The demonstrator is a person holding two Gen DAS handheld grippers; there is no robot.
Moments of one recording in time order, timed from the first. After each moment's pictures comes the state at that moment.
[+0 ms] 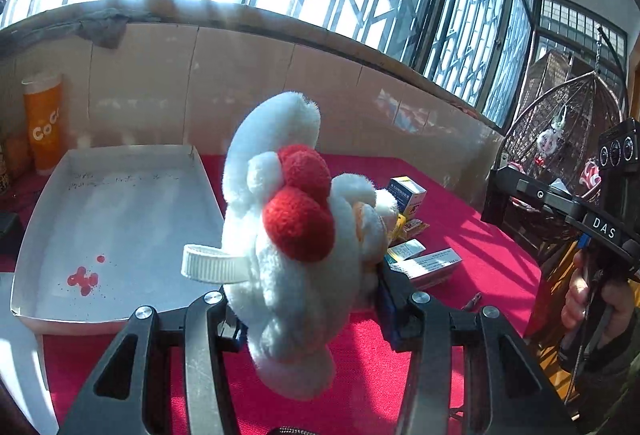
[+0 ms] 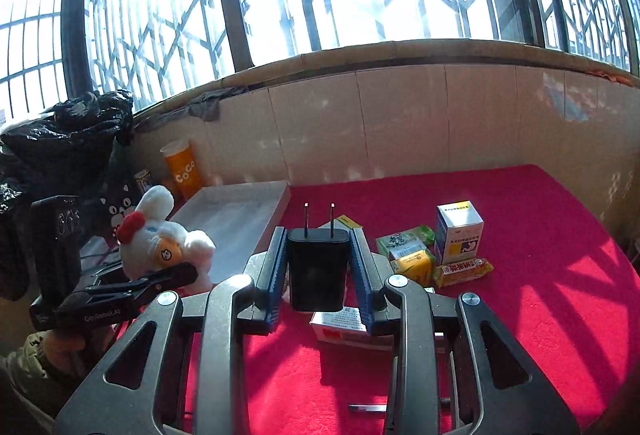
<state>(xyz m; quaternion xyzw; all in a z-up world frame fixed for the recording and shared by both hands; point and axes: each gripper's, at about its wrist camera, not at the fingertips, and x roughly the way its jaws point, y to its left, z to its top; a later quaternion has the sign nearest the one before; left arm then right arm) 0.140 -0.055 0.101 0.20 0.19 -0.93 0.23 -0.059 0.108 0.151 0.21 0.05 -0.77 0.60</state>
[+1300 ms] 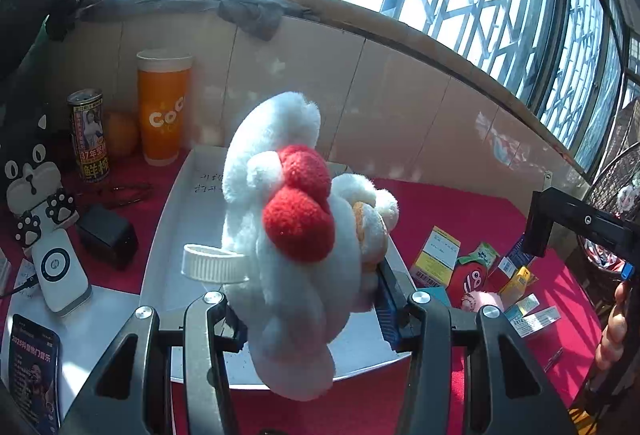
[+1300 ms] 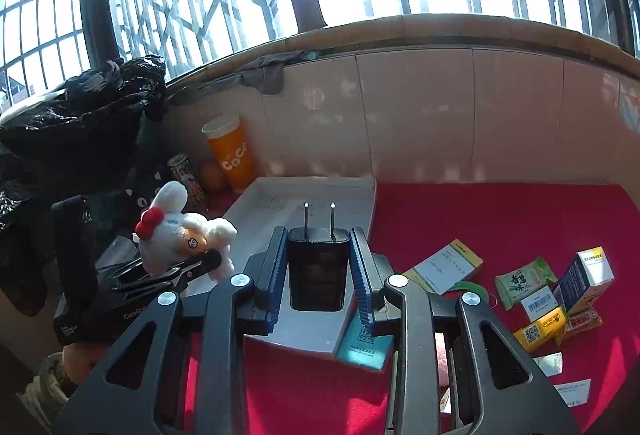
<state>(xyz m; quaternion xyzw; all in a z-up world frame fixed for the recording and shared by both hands) 0.204 -0.181 0.098 0.20 0.24 -0.87 0.38 0.000 -0.057 0.157 0.26 0.10 -0.70 0.65</state>
